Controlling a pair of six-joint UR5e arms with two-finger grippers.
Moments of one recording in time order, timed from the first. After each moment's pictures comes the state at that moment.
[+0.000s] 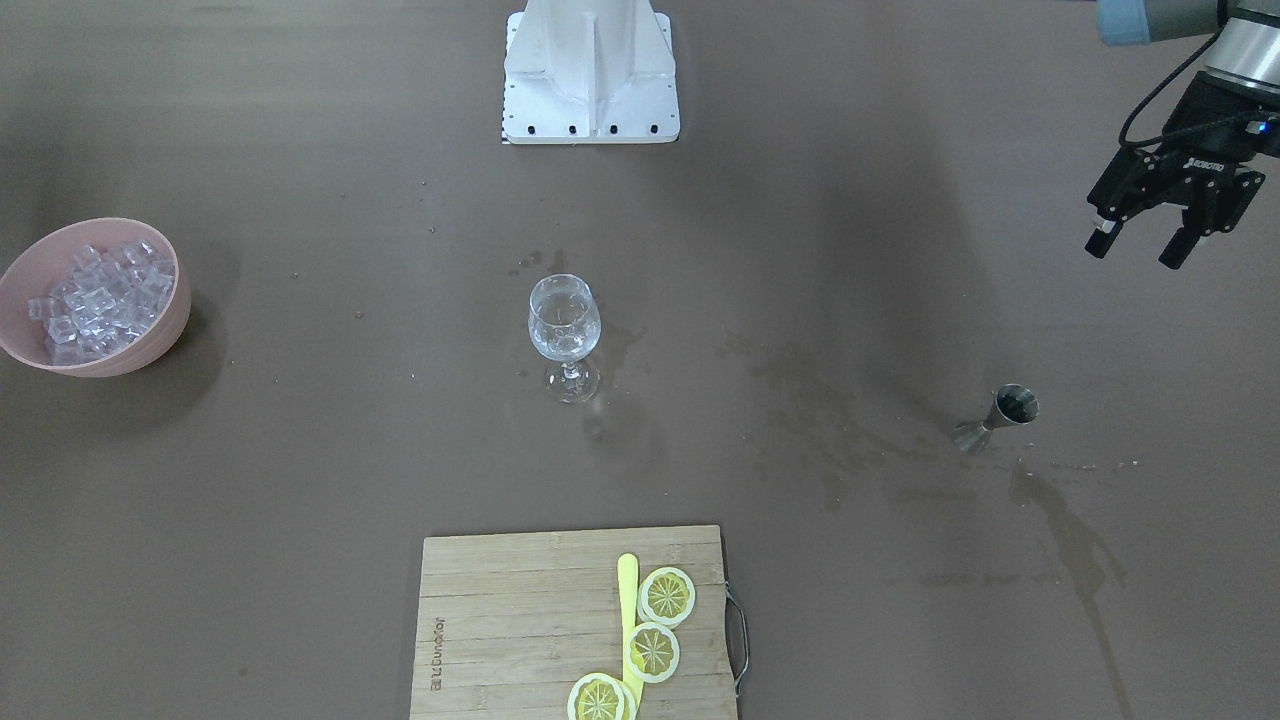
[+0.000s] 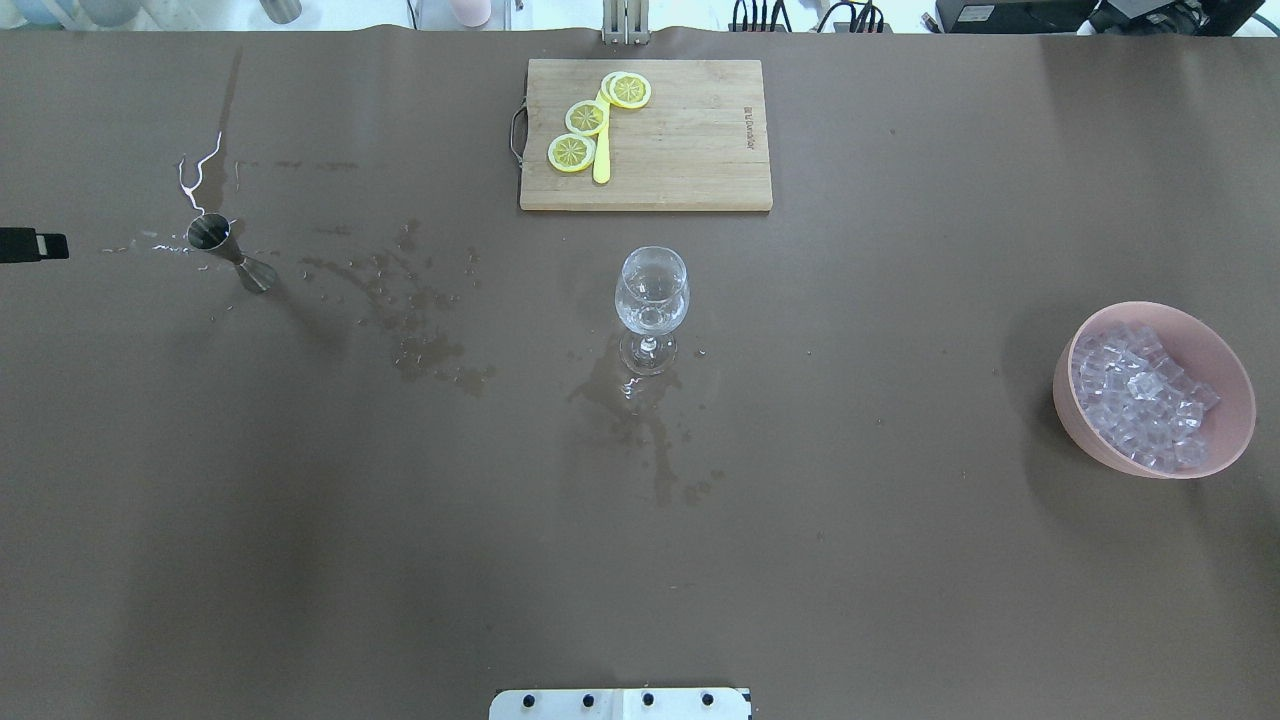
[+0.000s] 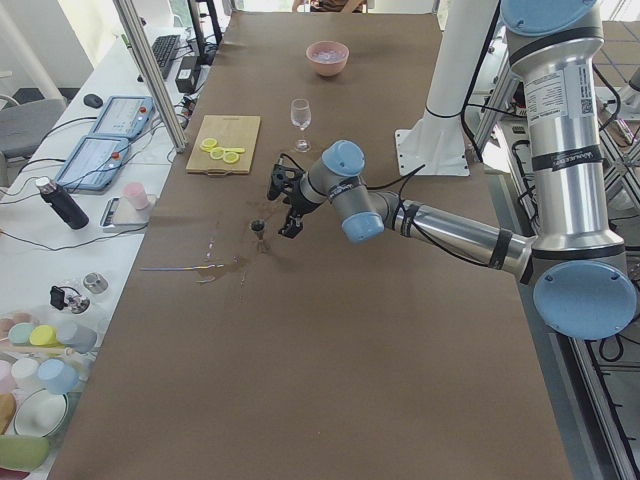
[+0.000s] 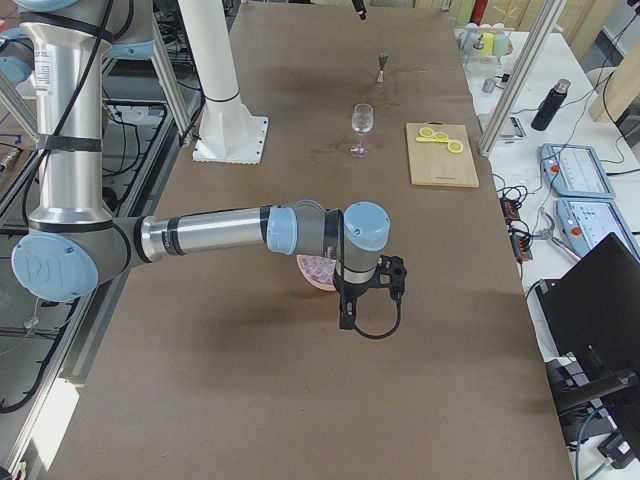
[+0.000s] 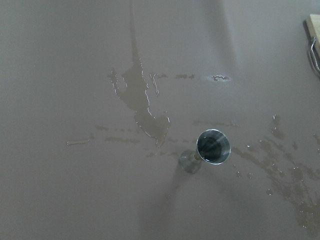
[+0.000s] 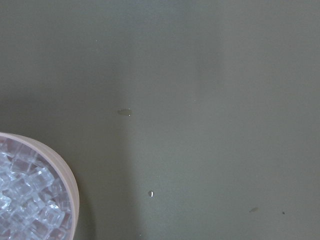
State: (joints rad) left arm -1.04 -1.38 -2.01 -2.38 -1.91 -1.01; right arm 1.55 -1.63 1.80 -1.78 2.33 -0.01
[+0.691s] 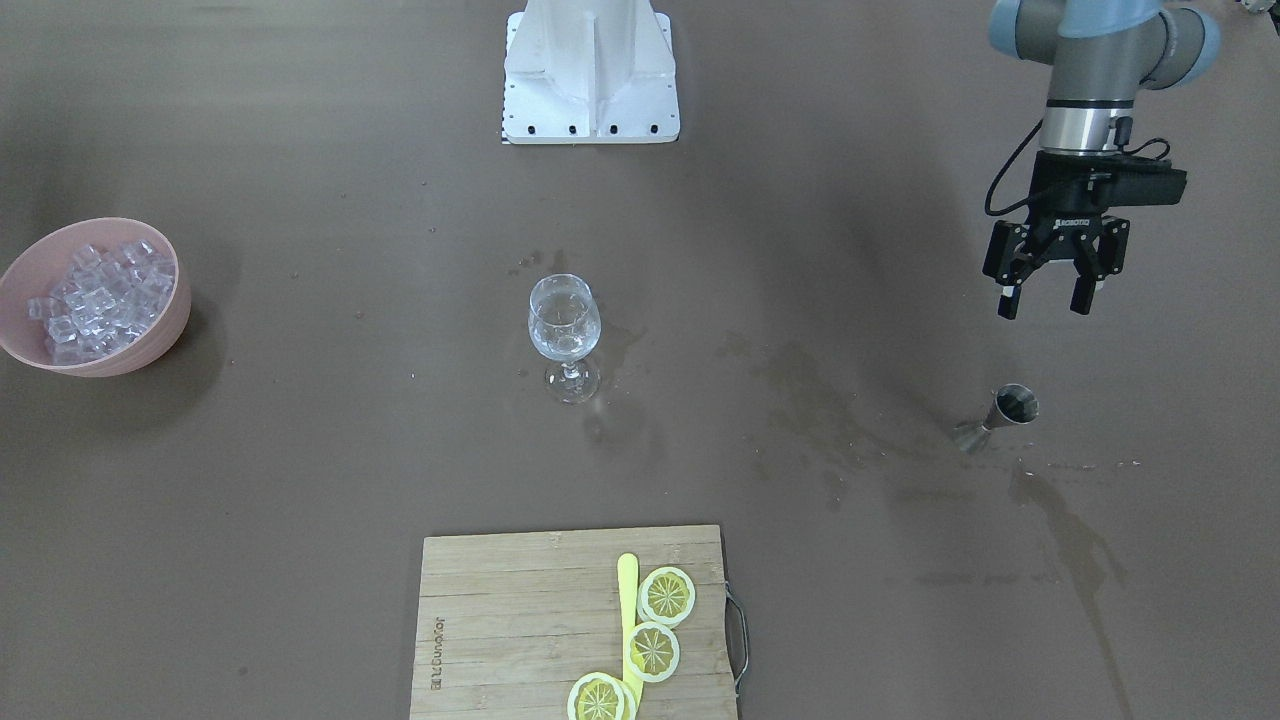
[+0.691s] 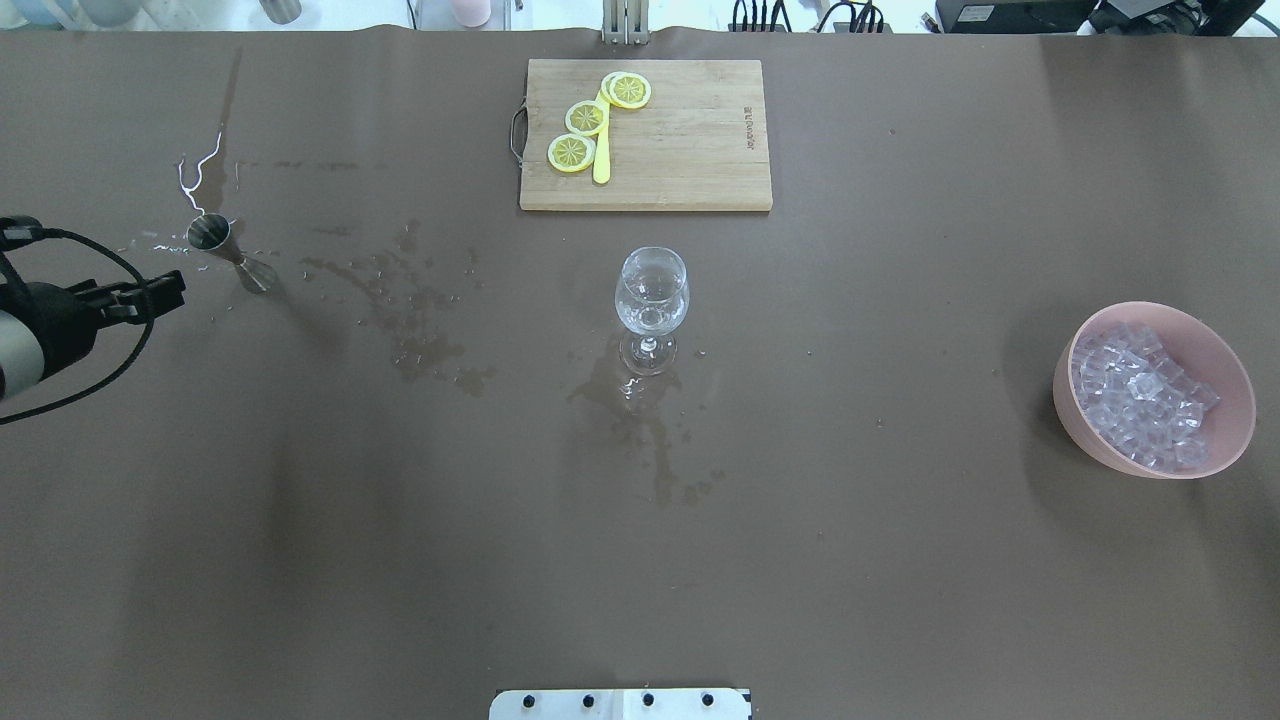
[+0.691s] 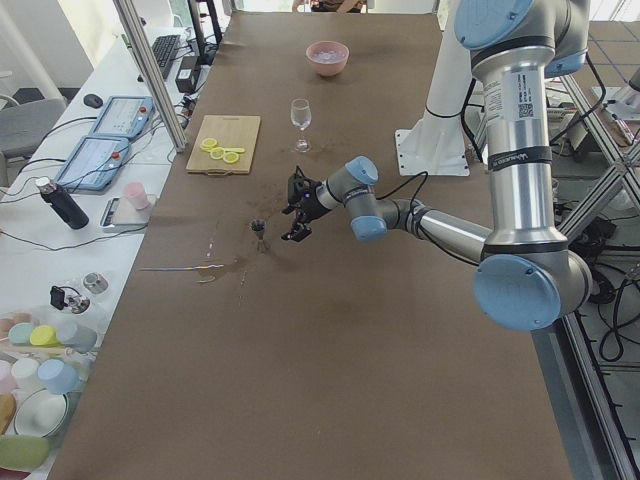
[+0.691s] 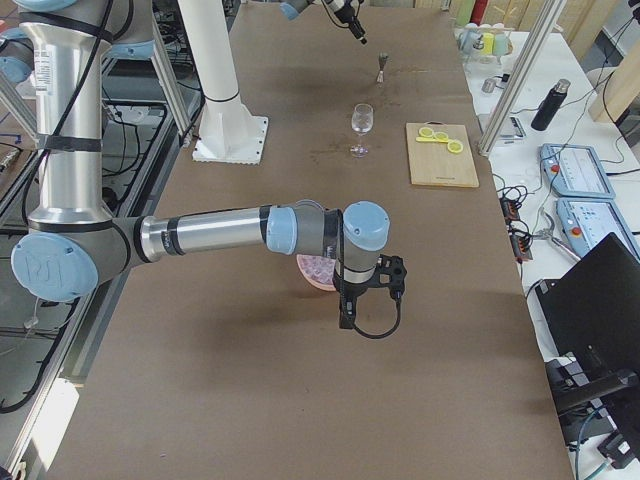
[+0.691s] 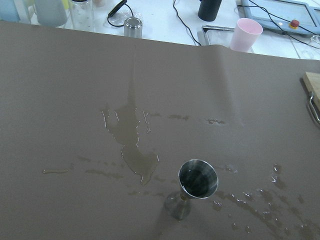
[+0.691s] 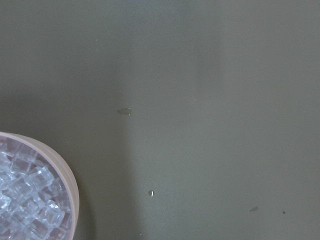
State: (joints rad) left arm -0.63 -1.43 -1.91 -2.39 -1.26 -1.22; right arm 1.55 -1.63 1.79 -1.78 2.33 -0.01
